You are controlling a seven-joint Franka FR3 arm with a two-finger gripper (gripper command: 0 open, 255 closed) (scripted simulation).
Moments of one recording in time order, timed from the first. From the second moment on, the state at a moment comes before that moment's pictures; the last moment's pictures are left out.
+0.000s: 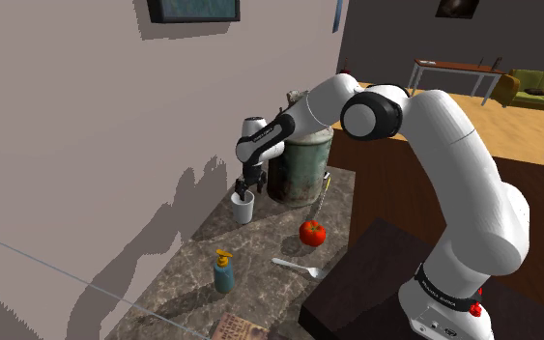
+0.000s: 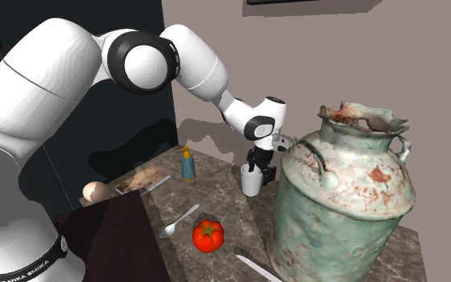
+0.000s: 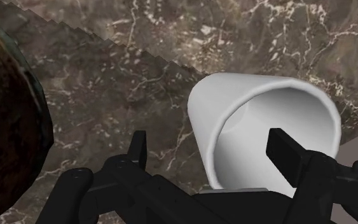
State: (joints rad) arm 0.02 0.81 0.03 -1.55 0.11 2.31 0.00
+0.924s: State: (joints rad) arm 0.02 0.78 0.03 -1.56 0.11 2.28 0.00
